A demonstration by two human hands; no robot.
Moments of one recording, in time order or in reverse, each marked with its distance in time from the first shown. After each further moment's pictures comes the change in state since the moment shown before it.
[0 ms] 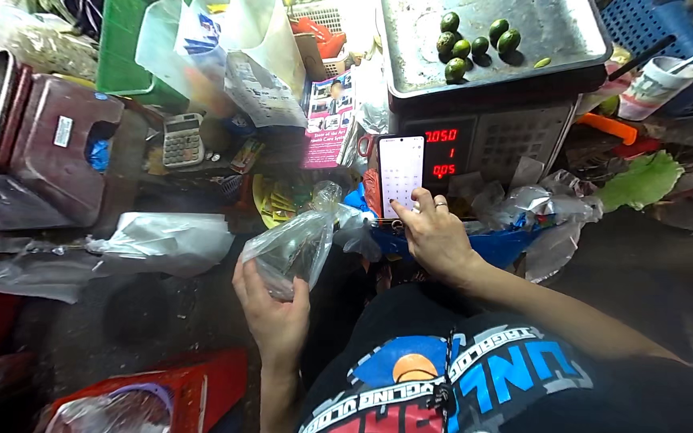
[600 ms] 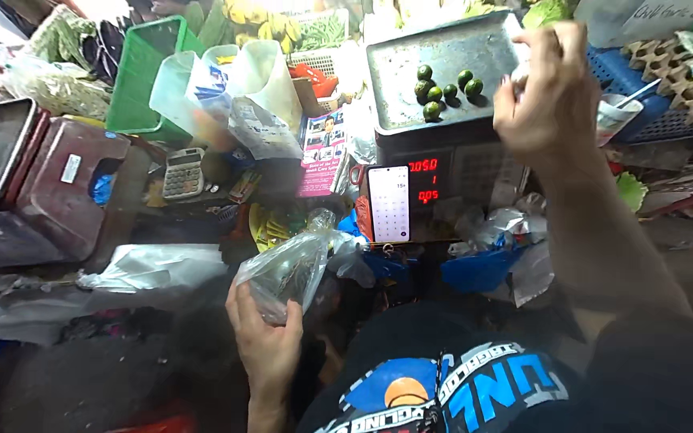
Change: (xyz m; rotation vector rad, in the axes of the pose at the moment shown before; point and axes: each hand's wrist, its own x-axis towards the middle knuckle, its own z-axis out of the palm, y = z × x) left_hand 0.007 0.011 -0.003 -0.011 0.013 0.037; right_hand 0.089 0.091 -0.180 -0.032 0.418 0.210
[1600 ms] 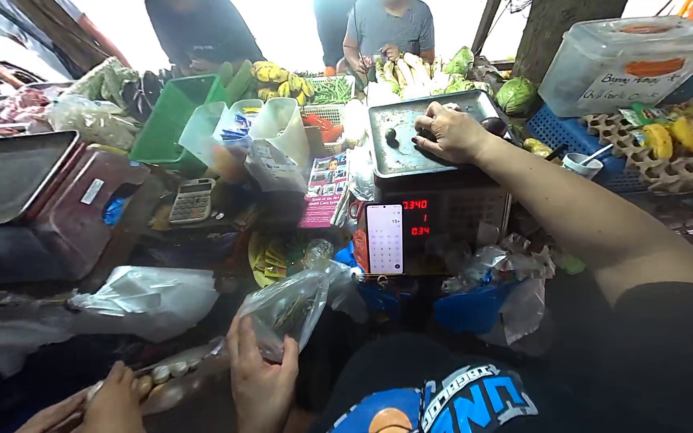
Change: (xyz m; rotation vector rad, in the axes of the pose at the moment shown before) left_hand -0.016 0.004 -0.005 0.055 0.026 -0.007; right_hand 0.110 0.036 0.086 -0.071 -0.350 -0.551
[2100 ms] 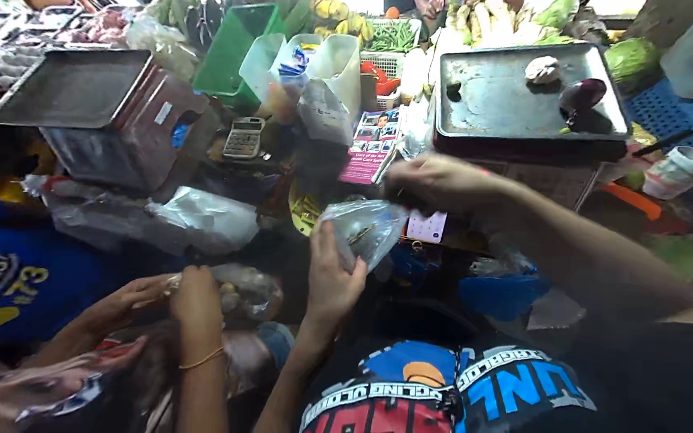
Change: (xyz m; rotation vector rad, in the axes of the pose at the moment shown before) left_hand 0.025 0.041 0.025 -0.161 -0.167 0.009; right_hand -0.036 -0.201 -0.014 1.196 -0.543 0.085
